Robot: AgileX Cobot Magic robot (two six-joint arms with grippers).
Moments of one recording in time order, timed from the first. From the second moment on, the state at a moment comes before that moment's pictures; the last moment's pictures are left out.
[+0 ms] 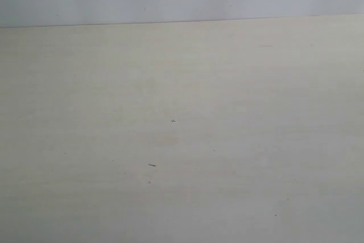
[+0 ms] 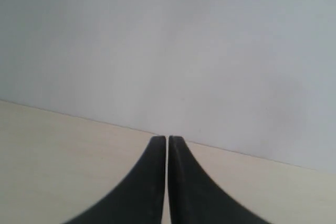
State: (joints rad) left arm -0.08 0.21 -0.31 0.03 0.20 -0.31; right arm 0.38 0.52 -0.16 0.21 -0.14 -0.12
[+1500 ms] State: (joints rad) left arm -0.08 0.01 -0.12 0.00 0.26 -0.15; right arm 0.38 0.52 -0.16 0.21 -0.14 -0.12
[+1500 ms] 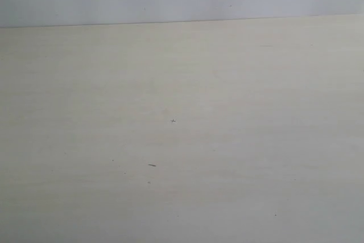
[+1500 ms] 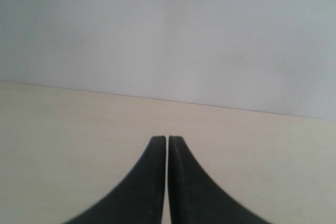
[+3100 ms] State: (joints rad) left arm -0.08 0.01 0.00 0.00 0.37 -0.15; right arm 0.38 0.52 -0.16 0.21 -0.14 -0.12
